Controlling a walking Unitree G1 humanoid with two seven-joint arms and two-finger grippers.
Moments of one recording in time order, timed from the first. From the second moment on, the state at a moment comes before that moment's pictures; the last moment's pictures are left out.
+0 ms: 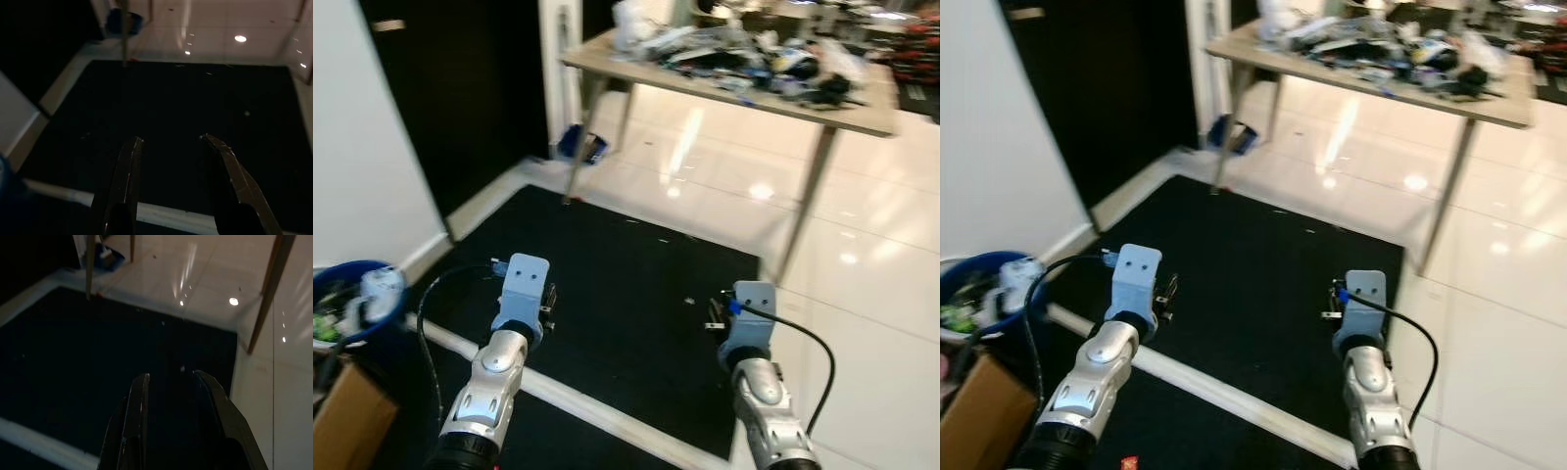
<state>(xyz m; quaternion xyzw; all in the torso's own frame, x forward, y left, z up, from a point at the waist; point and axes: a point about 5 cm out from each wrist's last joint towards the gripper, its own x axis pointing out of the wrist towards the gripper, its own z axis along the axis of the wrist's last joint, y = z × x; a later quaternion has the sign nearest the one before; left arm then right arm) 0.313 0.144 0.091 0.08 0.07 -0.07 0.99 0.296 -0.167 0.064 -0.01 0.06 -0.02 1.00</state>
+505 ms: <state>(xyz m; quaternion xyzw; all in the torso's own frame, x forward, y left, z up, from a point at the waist) 0.314 0.142 0.092 0.07 0.07 -0.08 0.99 0.294 -0.162 0.058 -0.02 0.07 -0.01 1.00</state>
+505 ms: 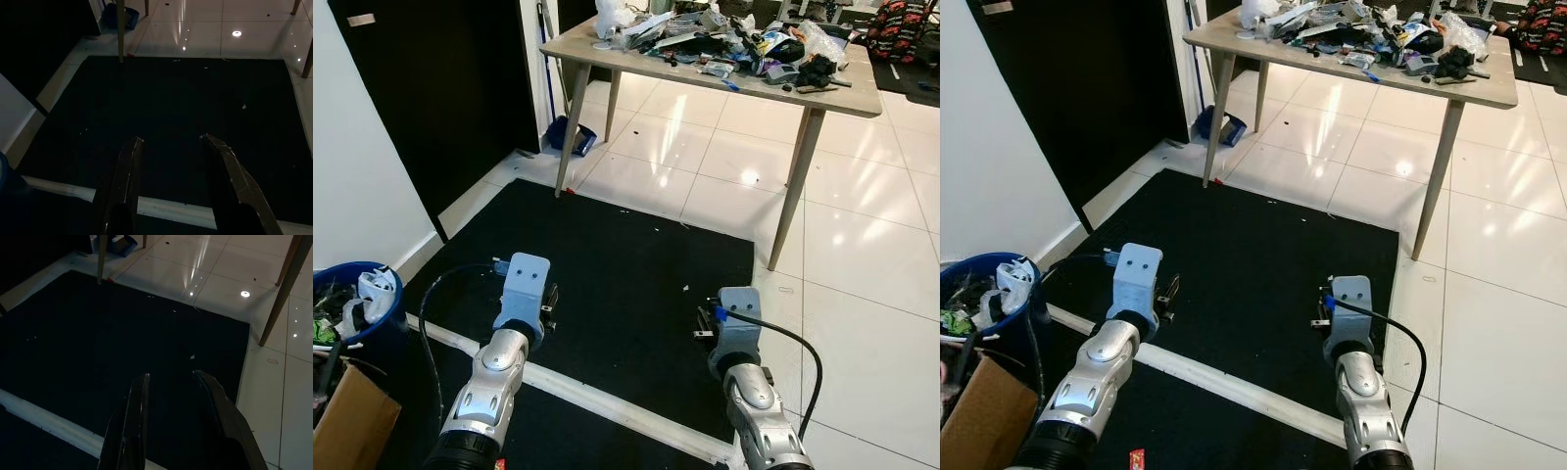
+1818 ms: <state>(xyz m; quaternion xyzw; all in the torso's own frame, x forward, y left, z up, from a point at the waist) 0.313 0.143 0.092 0.06 0.07 -0.08 0.99 0.293 -0.160 0.058 -0.03 0.07 0.00 1.00</state>
